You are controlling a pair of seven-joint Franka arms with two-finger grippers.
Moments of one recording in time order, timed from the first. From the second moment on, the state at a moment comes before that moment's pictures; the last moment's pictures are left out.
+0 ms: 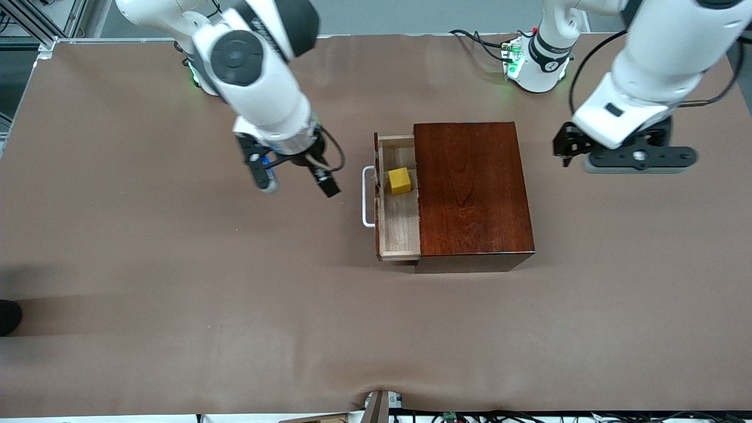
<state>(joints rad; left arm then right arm) -0.38 0.09 0.05 -1.45 0.17 1.53 -0.19 0.62 0.36 0.03 -1.41 0.14 1.83 1.76</state>
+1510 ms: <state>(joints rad) -0.11 0.04 -0.14 -1.47 0.11 1.51 -0.10 0.84 0.64 0.03 -1.40 0.14 2.05 2.21</state>
